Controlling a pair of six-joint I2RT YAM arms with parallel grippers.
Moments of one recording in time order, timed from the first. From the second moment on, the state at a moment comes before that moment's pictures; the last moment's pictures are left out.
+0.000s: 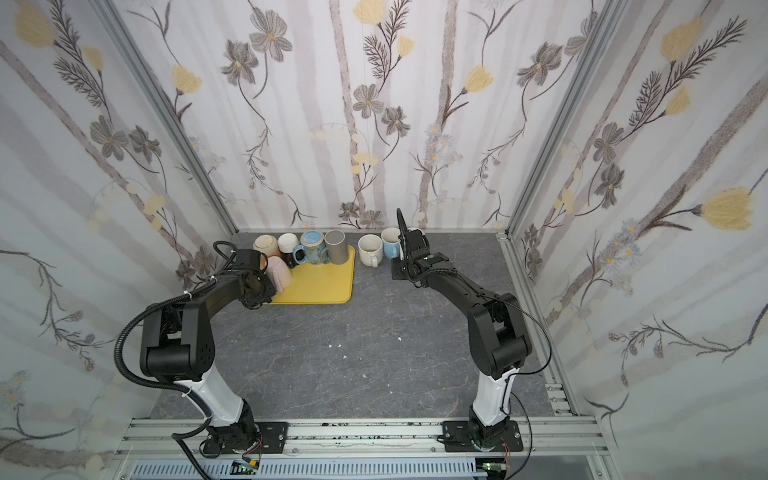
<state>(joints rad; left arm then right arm) 0.04 1.76 1.14 -0.48 -0.10 -0.54 0.46 1.84 1.43 -0.44 0.01 0.31</state>
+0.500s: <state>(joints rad) 0.02 1.72 1.11 -0.48 -0.12 -0.53 0.50 1.81 1.37 -0.38 -0.03 0.33</state>
